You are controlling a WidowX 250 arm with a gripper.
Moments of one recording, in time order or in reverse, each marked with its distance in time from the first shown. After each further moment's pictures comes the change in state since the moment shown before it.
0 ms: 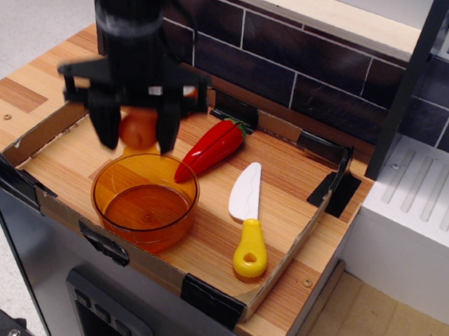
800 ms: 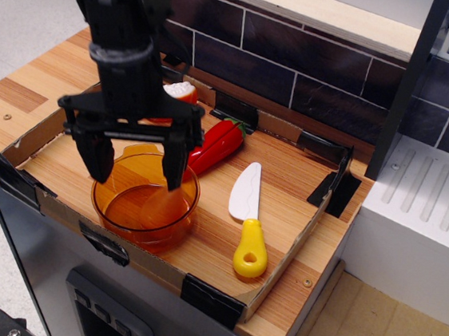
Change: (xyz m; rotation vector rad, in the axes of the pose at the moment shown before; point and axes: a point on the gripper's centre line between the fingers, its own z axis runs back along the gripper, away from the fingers) arm -0.013 -0.004 -0.007 -0.113 0.118 -0.106
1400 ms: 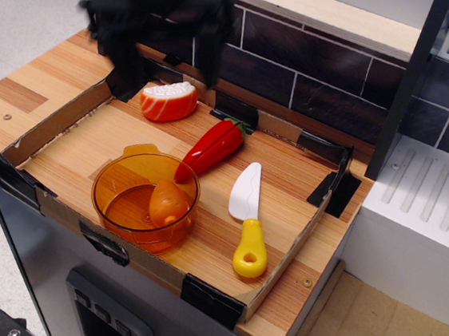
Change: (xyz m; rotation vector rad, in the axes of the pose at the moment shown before) arm 0.037 -0.027 0.068 -0.071 -0.153 0.063
